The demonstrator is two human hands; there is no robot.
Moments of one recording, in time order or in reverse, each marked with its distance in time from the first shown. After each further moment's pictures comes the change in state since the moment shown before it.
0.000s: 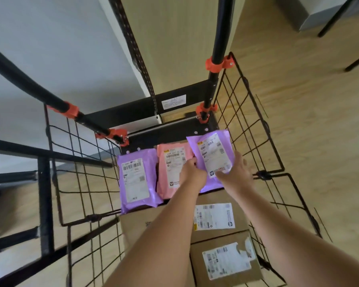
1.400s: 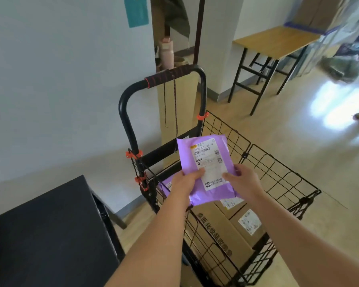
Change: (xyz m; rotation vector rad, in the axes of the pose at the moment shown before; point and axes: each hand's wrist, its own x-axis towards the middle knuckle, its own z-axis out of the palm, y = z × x) left_hand -0.185 -0.076 -0.274 -0.474 -0.457 0.289; right_hand -0.360 -0.165 0.003 0.529 0.407 0.037
